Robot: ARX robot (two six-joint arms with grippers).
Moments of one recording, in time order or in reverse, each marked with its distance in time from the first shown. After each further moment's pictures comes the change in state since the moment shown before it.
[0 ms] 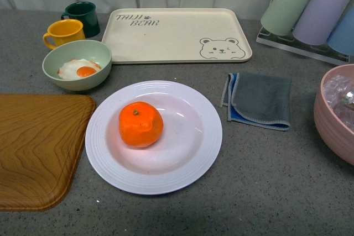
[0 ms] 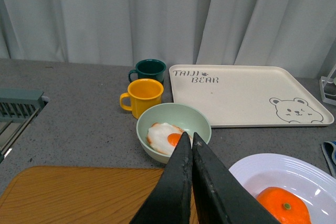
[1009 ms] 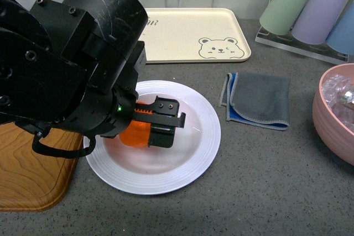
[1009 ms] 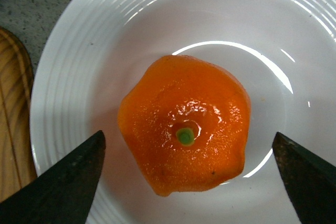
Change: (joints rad) left arm -0.342 0.774 0.828 -0.983 -0.024 -0.247; right arm 0.000 0.000 0.000 0.000 0.000 0.000
